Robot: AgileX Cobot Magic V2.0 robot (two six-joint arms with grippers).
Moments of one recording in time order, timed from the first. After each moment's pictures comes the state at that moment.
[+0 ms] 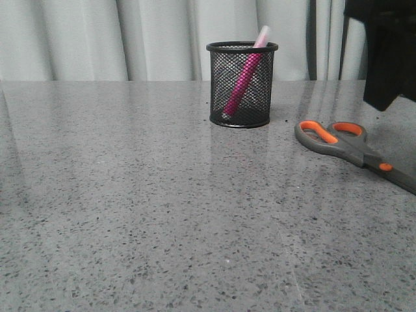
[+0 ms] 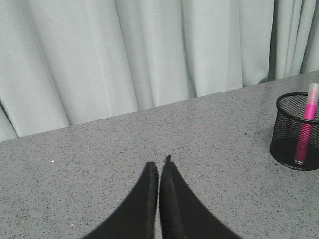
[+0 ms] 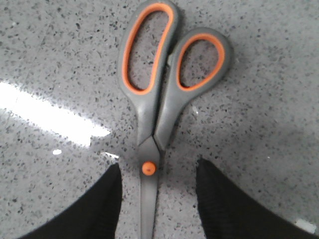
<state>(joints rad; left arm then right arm) -0.03 0.70 -0.66 -0.90 0.37 1.05 0.36 1.40 -1.18 0.02 1.08 -0.07</state>
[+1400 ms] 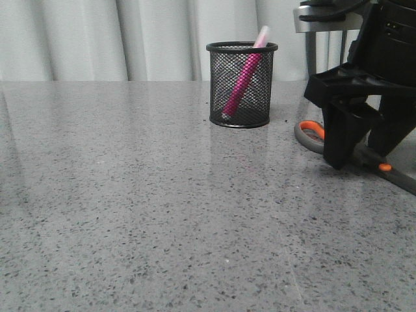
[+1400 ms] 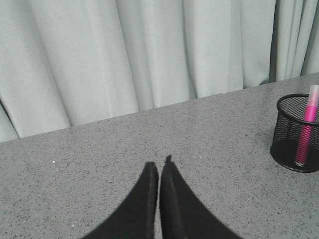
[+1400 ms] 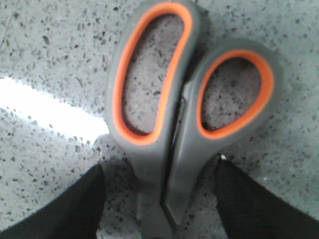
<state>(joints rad) -0.03 0.70 -0.66 -0.90 0.37 1.05 0.36 1.54 -1.08 0.03 0.87 -0.06</state>
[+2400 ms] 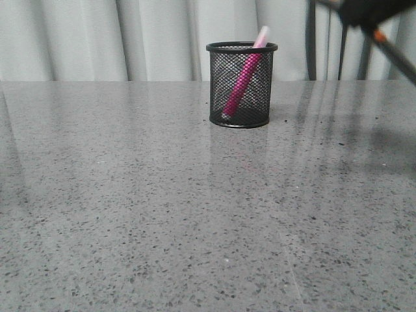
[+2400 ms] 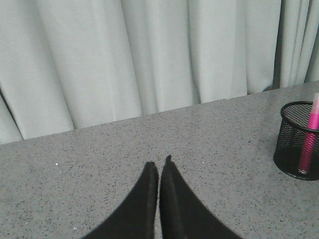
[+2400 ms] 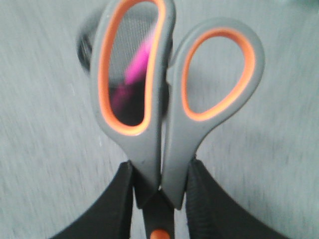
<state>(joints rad) -0.03 0.70 -0.66 -0.92 0.35 1.05 0.36 1.13 -0.96 0.08 0.48 -0.07</state>
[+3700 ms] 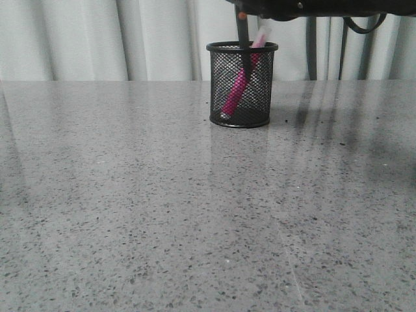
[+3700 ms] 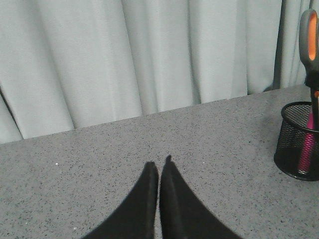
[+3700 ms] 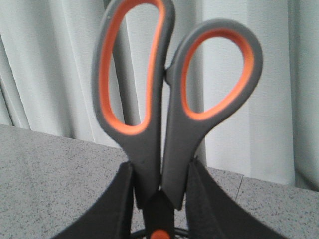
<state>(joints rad) -0.03 0.70 -0.66 -0.92 0.35 1.05 0.46 1.66 -0.94 0.12 -0.70 -0.07</state>
